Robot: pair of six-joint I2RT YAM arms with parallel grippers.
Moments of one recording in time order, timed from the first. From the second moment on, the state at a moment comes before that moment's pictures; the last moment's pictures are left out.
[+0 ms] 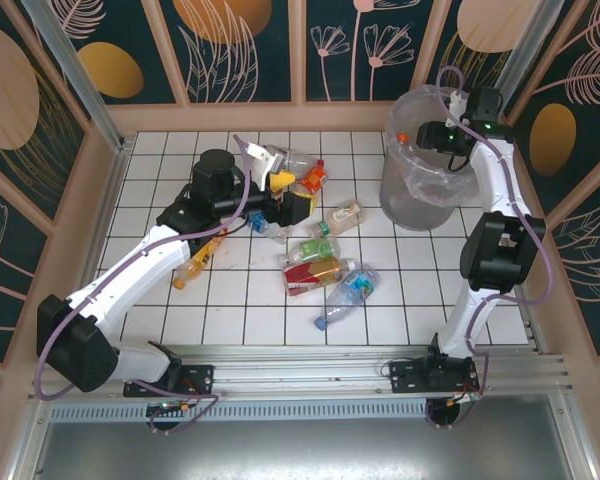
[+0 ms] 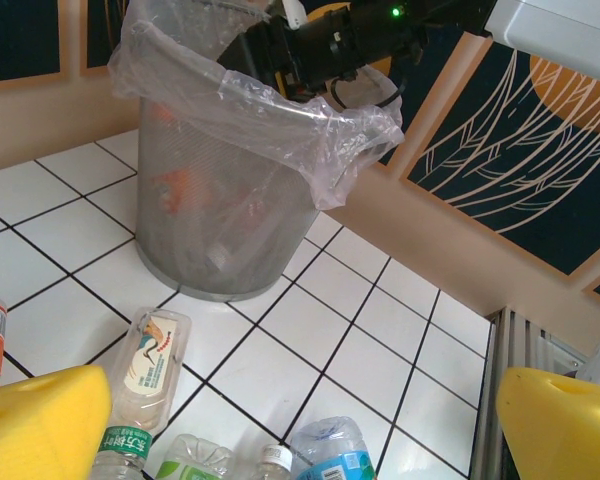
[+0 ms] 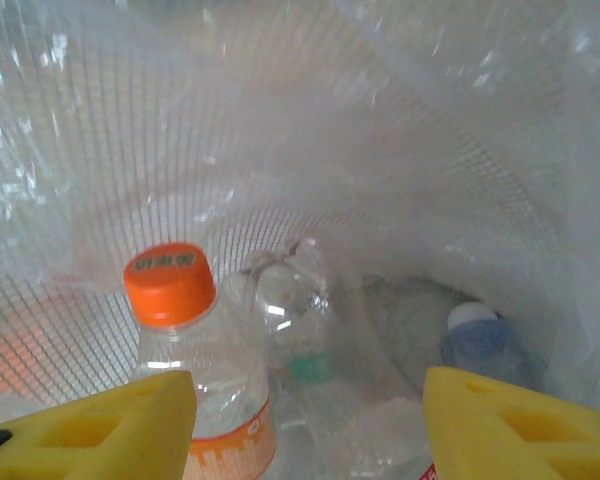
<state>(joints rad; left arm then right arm) -0.58 1.36 1.18 -0.09 0.59 -0.24 -0.11 1.93 1.86 -0.73 -0.31 0.03</state>
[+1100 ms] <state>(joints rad) -0.58 1.37 1.18 -0.09 0.60 -0.24 -0.02 2.11 1.95 -0.81 -0.02 -0.04</state>
